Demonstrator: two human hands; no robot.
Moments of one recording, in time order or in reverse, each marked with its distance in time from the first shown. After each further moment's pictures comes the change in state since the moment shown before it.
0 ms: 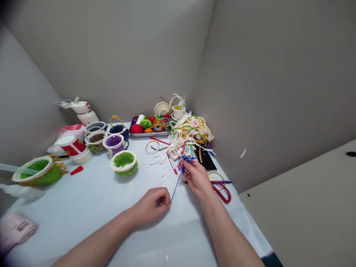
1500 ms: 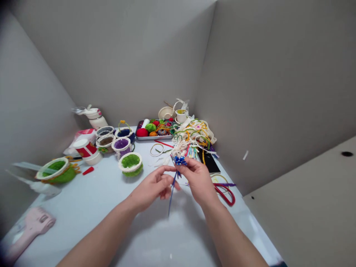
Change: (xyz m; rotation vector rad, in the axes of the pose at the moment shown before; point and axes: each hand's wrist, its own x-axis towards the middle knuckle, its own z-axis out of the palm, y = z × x) left_hand 0.015 0.081 -0.029 -0.587 0.044 -0.141; right_hand -0.048 -0.037 0.041 -0.289 -0.187 -0.214
